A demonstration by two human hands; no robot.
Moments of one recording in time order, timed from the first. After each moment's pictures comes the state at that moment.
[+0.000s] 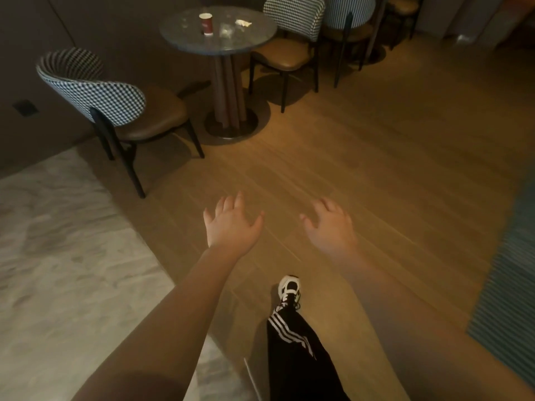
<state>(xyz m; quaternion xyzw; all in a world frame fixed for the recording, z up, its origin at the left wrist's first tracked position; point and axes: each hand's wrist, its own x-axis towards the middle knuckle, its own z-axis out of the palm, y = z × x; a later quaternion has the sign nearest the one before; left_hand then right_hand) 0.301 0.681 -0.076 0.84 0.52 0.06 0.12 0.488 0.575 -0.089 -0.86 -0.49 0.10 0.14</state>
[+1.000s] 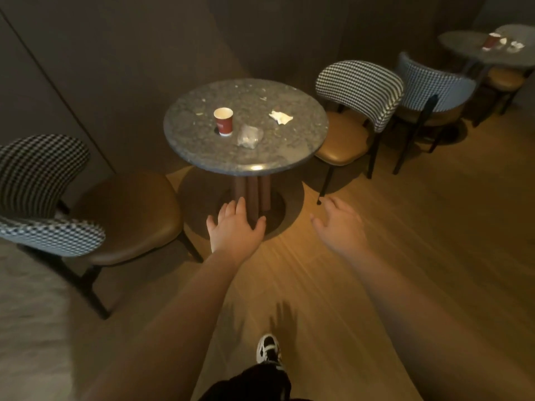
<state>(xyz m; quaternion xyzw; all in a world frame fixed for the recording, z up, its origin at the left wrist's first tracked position) 0.703 1.428 -0.058 0.78 0.60 0.12 0.15 0.926 1.372 -0.058 -0.80 -0.57 0.08 0.14</state>
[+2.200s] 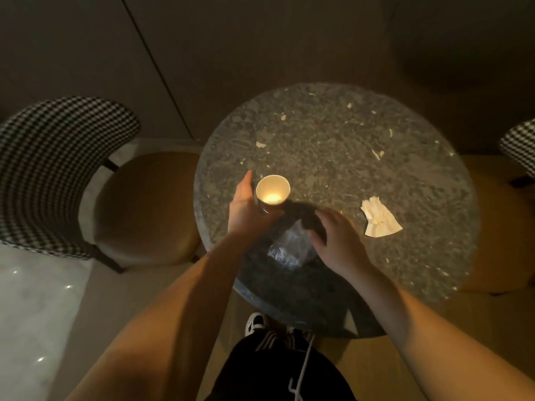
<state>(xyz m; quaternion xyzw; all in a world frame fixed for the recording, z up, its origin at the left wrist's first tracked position) 0.784 1.923 -0.123 0.49 0.76 0.32 0.28 0.992 1.933 -0.125 -0.56 -0.80 0.23 0.06</state>
